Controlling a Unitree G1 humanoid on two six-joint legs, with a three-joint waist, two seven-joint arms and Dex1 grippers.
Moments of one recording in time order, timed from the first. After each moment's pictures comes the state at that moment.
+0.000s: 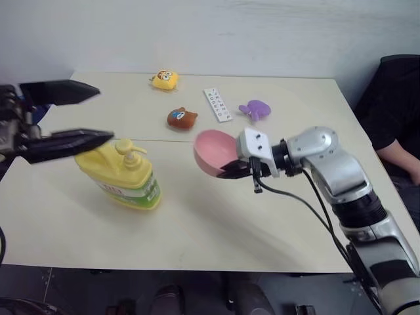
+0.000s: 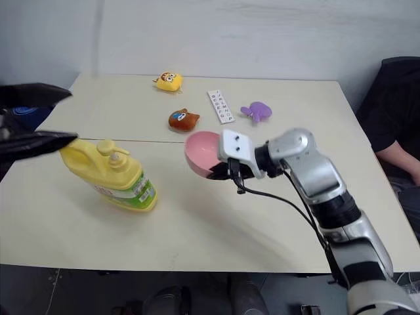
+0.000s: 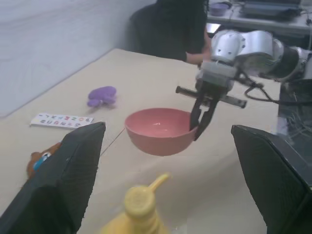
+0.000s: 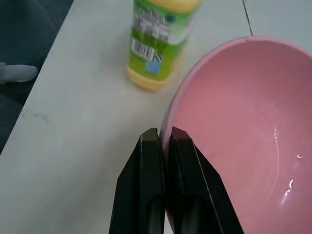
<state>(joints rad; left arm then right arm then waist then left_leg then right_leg) -0.42 1.31 0.63 -0.24 -1.07 0.90 -1.01 -0.94 -0.57 0.34 -0.08 0.18 0.53 1.30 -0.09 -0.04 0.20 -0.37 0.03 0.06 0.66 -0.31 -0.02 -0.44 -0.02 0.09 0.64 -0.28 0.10</state>
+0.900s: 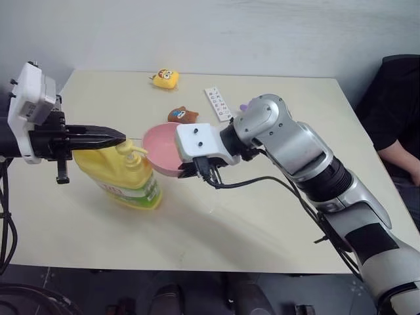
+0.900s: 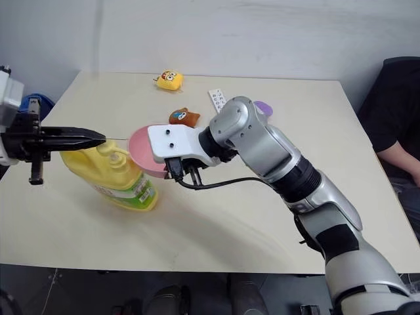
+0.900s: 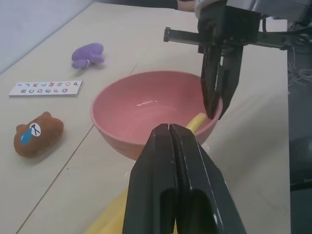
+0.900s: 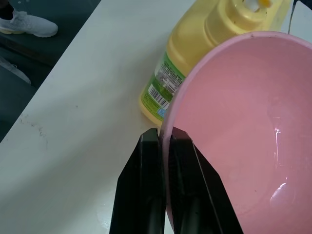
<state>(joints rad) -0.53 1.19 0.29 -0.12 -0.73 0.63 -1.17 -1.22 -0.41 0.56 -0.04 0.08 0.62 1.33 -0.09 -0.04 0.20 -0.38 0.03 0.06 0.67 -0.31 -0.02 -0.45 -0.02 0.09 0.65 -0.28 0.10</state>
